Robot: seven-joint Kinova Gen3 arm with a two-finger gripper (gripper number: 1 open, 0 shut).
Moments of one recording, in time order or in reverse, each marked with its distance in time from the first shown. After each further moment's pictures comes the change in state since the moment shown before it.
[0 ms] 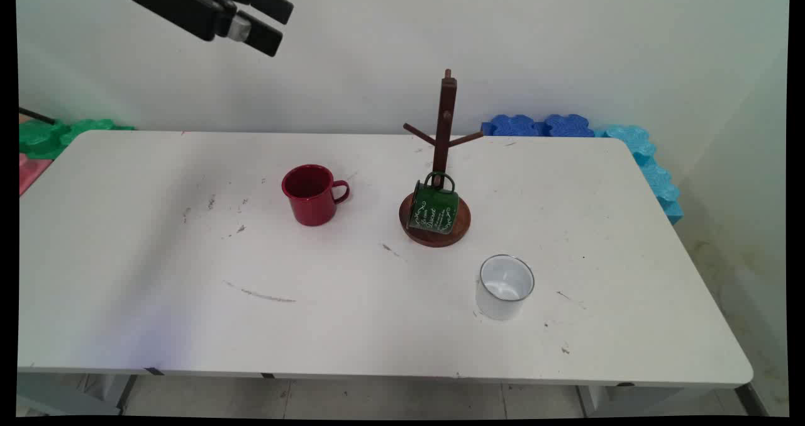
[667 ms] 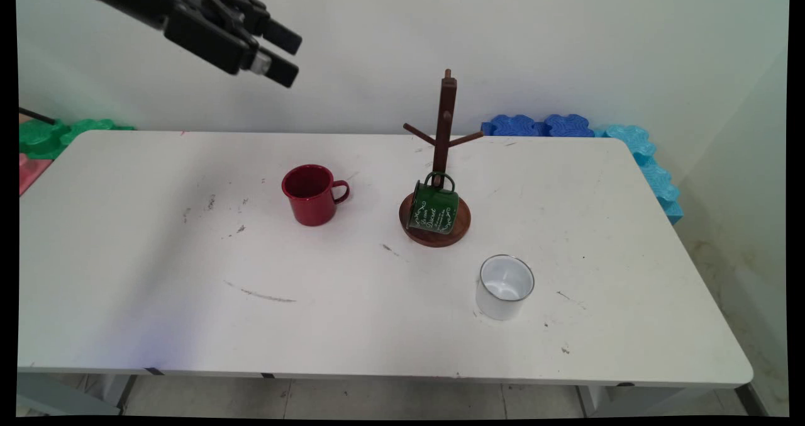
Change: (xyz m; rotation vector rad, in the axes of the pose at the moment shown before) arm -0.018 -0.004 0.024 0.030 -0.045 -0.052
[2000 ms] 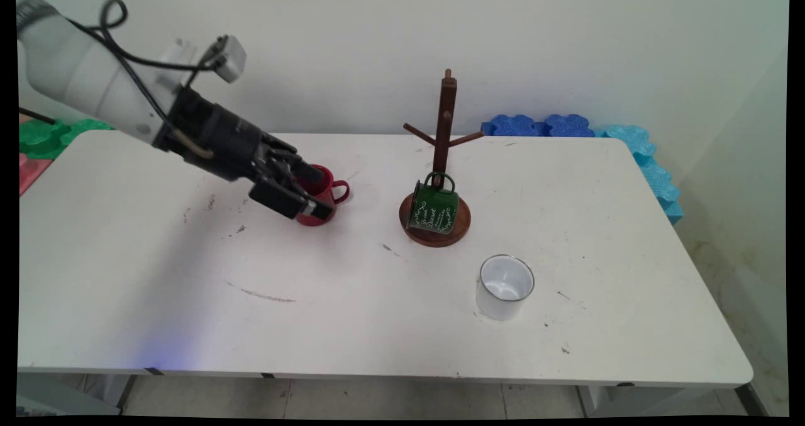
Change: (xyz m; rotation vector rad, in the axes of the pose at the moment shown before) arm -0.113 -0.018 0.126 0.028 -0.128 -0.124
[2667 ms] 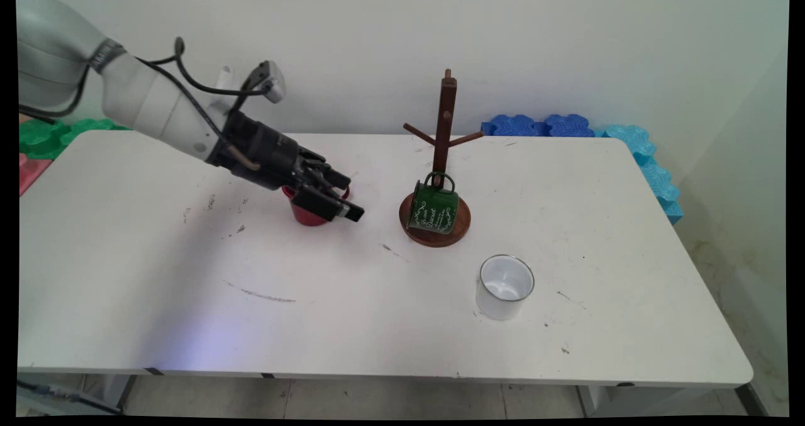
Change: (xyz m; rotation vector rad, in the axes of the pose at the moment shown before) arm -0.006 -0.025 0.054 0.006 0.034 -0.029
